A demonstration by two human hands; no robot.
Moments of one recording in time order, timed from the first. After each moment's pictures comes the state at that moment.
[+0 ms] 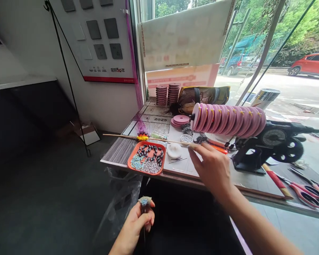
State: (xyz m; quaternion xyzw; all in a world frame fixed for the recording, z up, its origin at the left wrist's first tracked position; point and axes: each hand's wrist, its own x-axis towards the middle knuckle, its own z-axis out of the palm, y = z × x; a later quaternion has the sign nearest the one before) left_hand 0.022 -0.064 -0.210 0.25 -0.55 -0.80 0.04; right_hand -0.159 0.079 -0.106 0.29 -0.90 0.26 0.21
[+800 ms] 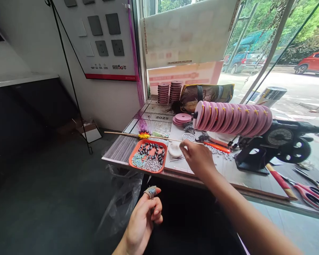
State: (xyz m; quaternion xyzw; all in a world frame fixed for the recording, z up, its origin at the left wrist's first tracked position) left_hand 0.001 -0.039 -0.164 0.29 -0.40 -0.87 0.05; right_hand -0.182 0.054 -0.109 0.29 -0.94 0.16 0.06
